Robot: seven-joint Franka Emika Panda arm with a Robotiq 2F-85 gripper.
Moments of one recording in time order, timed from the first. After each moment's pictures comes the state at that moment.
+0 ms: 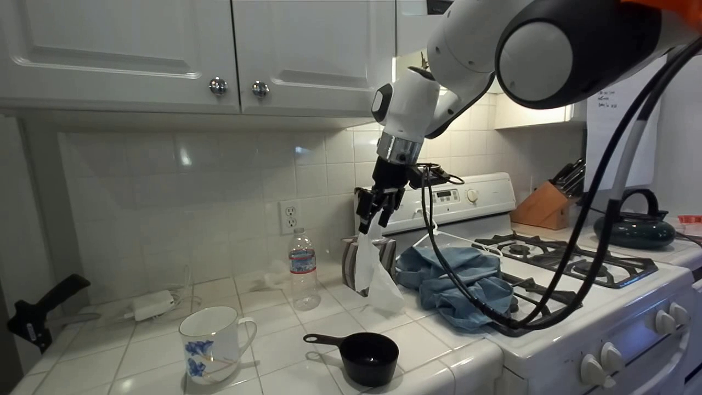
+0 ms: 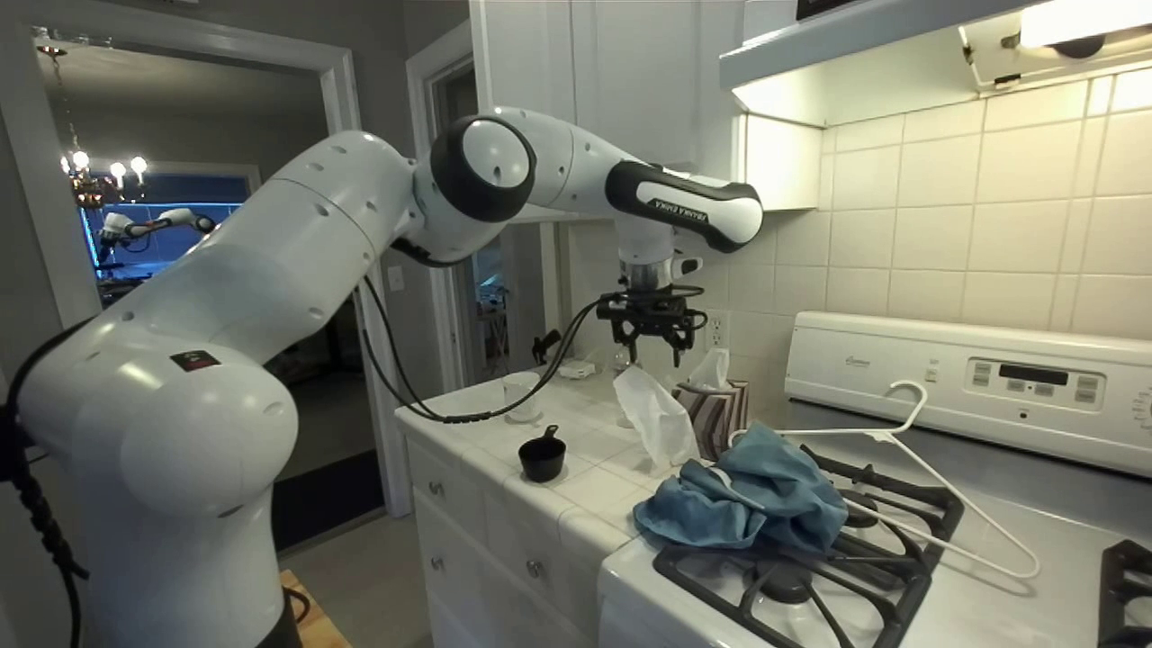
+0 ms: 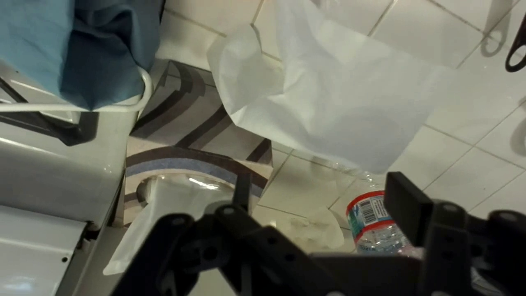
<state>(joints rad) 0.17 0.86 -0.52 -1.01 -2.52 4.22 2.47</state>
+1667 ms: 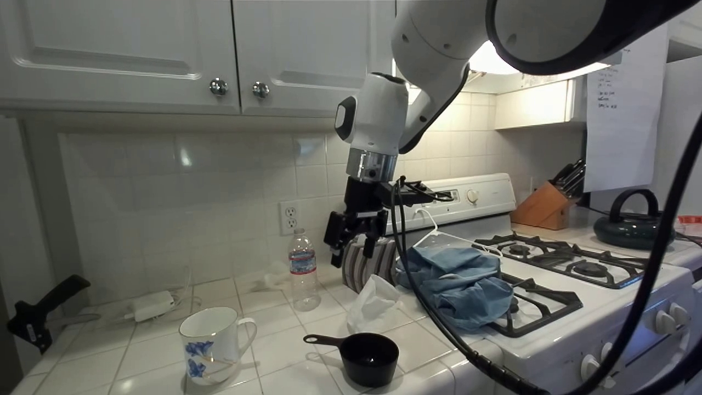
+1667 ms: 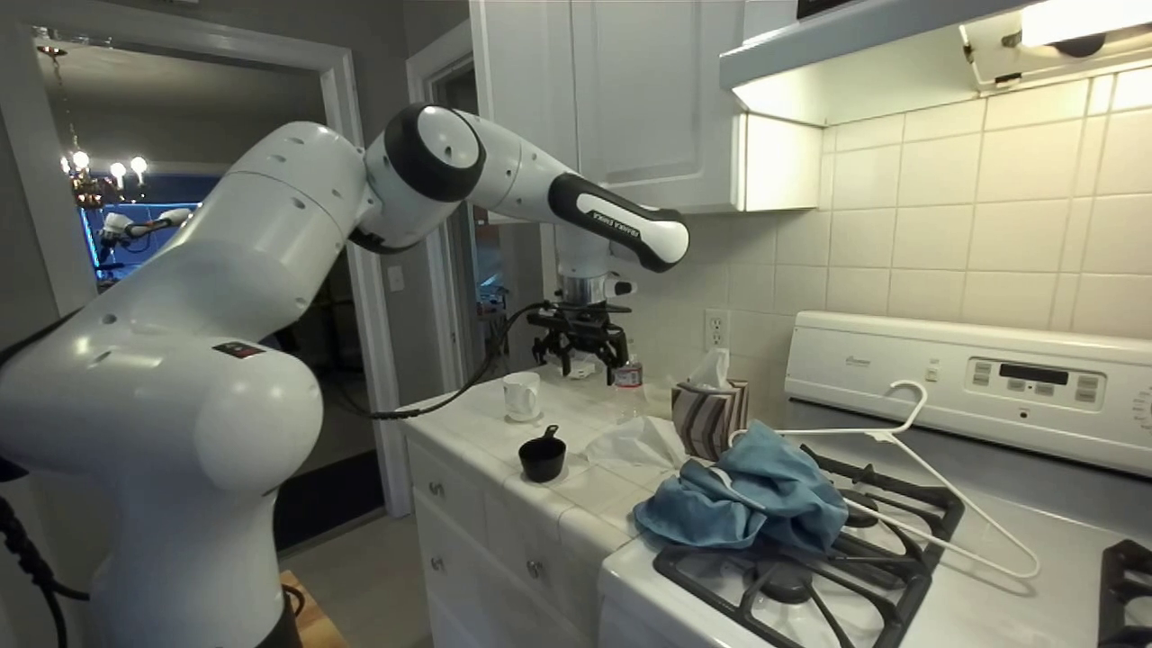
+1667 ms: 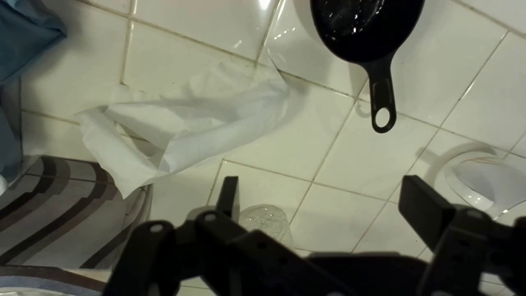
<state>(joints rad) 0.45 0.80 -0.61 -1.25 -2.52 4.21 2.66</state>
